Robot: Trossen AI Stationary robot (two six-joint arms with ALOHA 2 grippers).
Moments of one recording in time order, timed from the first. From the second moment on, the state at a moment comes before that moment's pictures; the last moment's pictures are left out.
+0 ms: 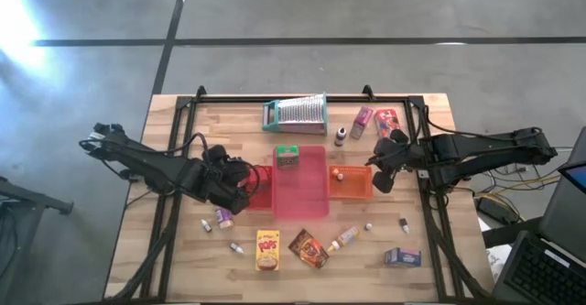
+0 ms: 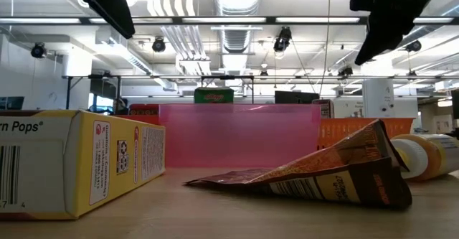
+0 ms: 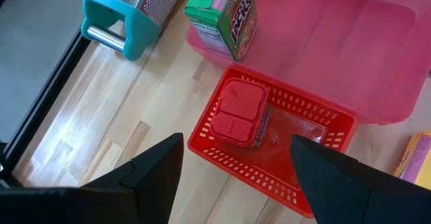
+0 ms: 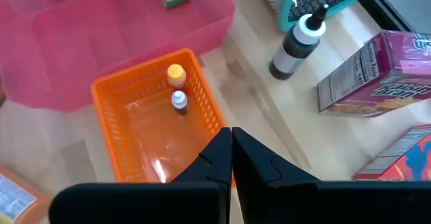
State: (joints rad) left arm -0.39 1.34 1.25 -1.19 -0.60 -0.76; right arm 0.09 0.90 0.78 -0.84 0.34 0.45
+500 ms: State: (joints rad) left arm -0.39 1.34 1.25 -1.19 -0.60 -0.76; right arm 0.00 0.90 0.78 -0.89 0.47 0.58
